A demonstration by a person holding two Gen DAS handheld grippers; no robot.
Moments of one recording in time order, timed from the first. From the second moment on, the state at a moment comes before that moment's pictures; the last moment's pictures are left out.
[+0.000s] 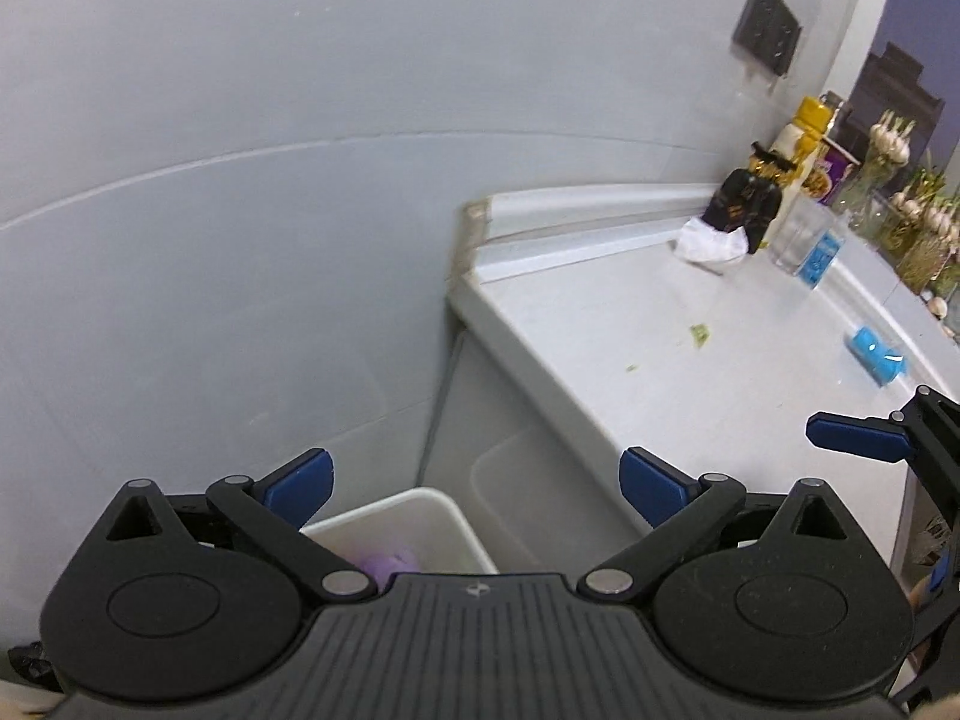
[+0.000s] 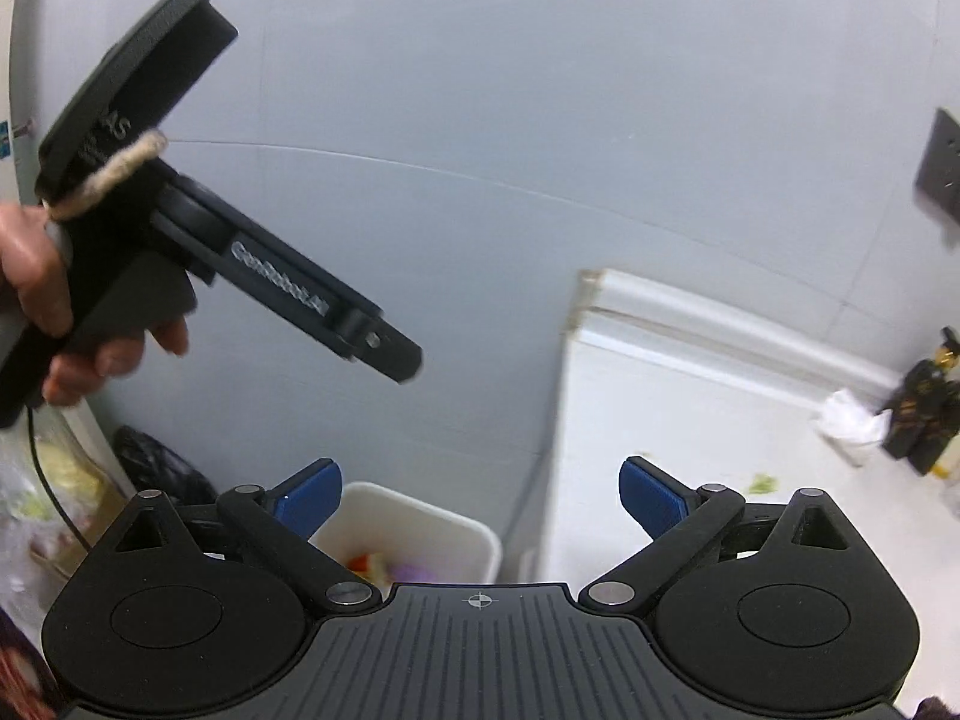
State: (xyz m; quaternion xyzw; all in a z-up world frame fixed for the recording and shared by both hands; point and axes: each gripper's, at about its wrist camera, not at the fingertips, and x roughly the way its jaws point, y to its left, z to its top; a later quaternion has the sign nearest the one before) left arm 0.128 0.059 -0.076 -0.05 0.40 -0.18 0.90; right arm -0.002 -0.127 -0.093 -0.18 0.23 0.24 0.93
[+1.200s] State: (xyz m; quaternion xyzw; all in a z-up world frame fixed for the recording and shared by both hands) left arm 0.242 -0.232 -0.088 0.08 0.35 -0.19 0.91; right arm 0.124 -0.507 -0.123 -0.12 0.27 -0.01 0.95
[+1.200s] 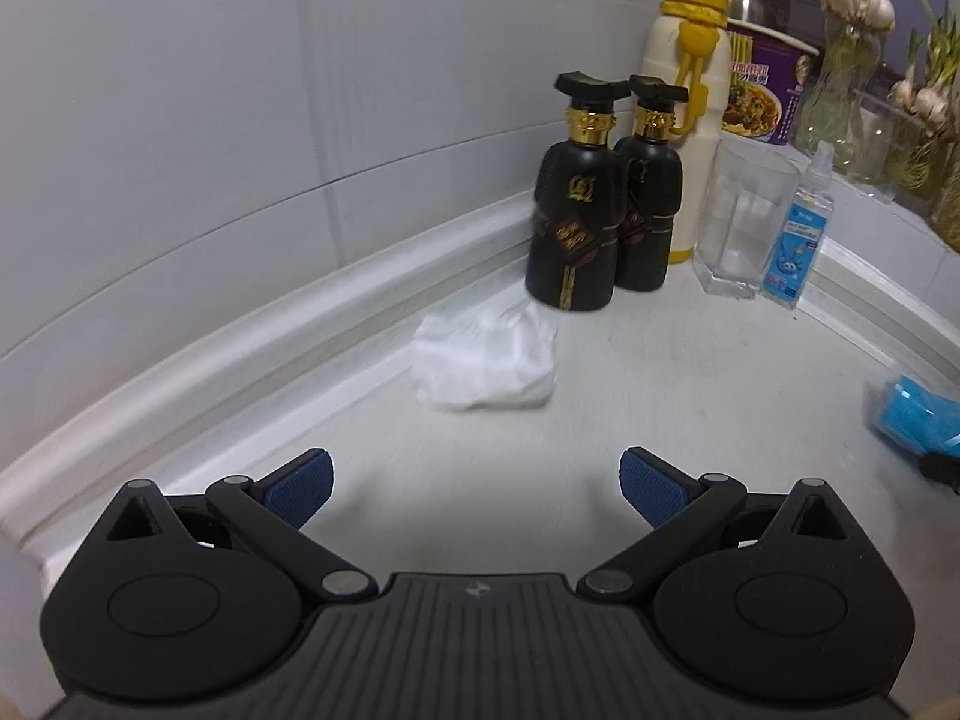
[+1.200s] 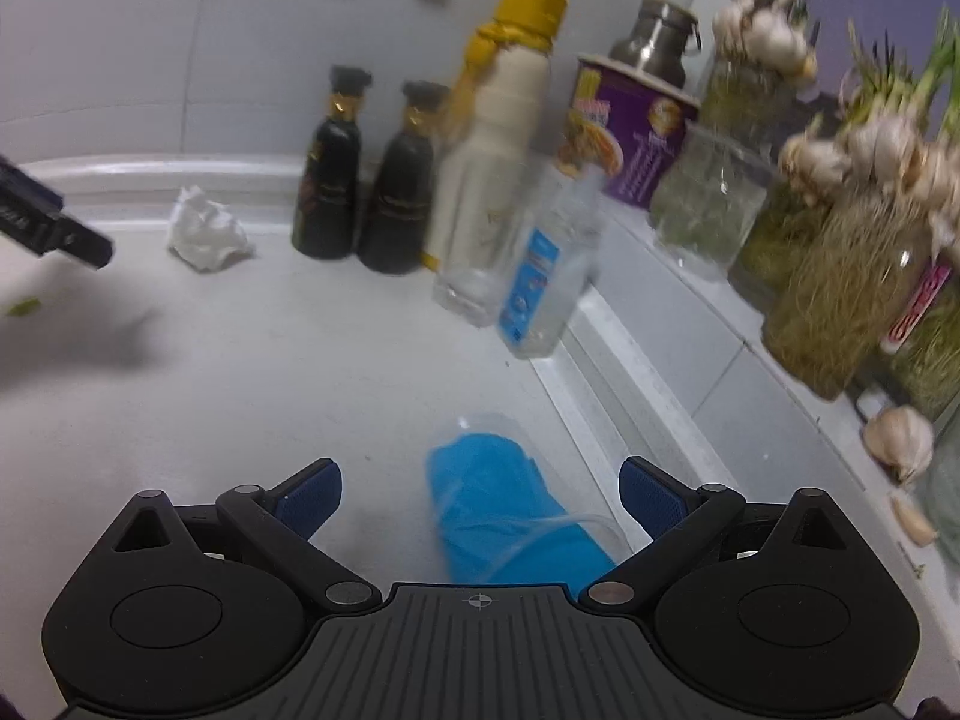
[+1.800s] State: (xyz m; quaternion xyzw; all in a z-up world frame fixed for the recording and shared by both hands) left arm 0.281 -0.283 -0.103 0.14 0.32 -0.21 0.92; right arm 0.142 -0.534 -0.151 -0.05 0.30 0.01 0.95
